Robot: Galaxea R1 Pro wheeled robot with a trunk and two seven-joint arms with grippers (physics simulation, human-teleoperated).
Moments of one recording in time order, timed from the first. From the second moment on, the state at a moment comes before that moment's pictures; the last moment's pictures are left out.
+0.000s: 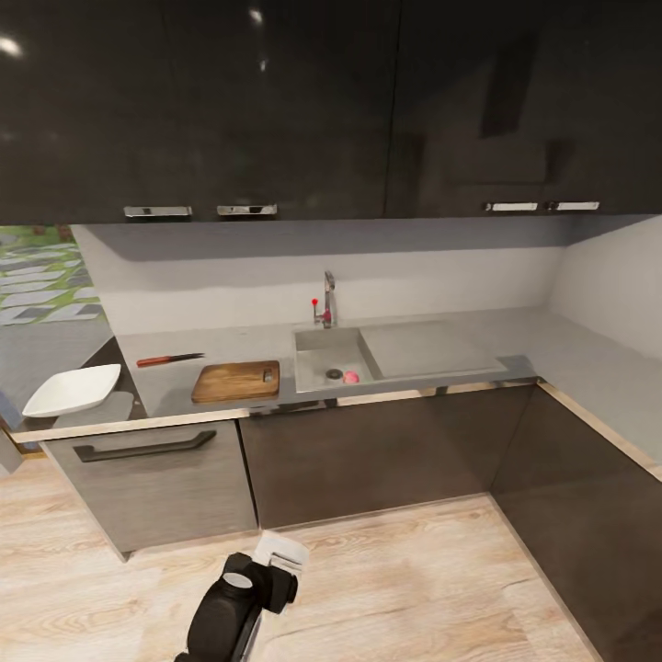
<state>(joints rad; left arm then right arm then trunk) -0.10 -0.16 -0.29 -1.54 -0.26 0.97 0.04 -0.12 0.05 -1.00 -0.08 0.96 -1.00 -0.11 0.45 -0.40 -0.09</state>
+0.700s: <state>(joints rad) -0.88 -0.16 -0.30 -1.47 0.02 1.01 0.05 -0.12 0.05 -1.00 -0.08 0.96 -0.99 -0.11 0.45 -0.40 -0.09</state>
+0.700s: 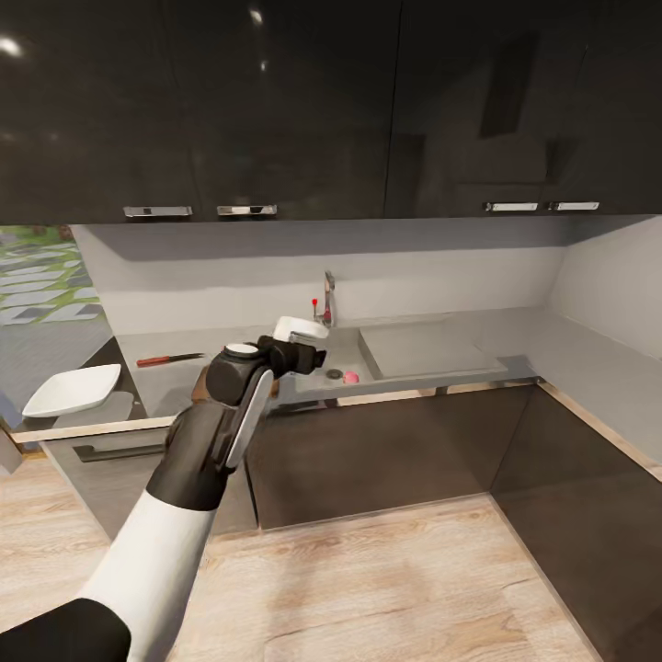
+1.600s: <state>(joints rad) -1.38 -0.13 -0.30 -0.89 0.23 1.00 0.12 -0.12 0.05 -1.00 -0.08 0.95 -0.99 -0.12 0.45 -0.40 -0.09</state>
